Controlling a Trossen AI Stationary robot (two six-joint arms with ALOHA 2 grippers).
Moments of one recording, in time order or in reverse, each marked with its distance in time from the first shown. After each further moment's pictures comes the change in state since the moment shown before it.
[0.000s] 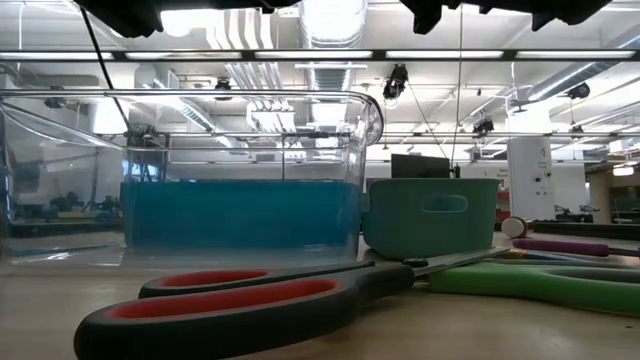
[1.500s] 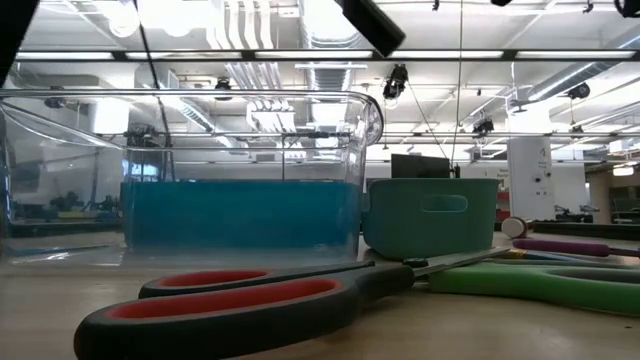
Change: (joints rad) left arm 0.048 0.449 1.447 -2.200 0.151 -0.333; right arm 0.085 -0.563 -0.163 -0.282 0.036 -0.070
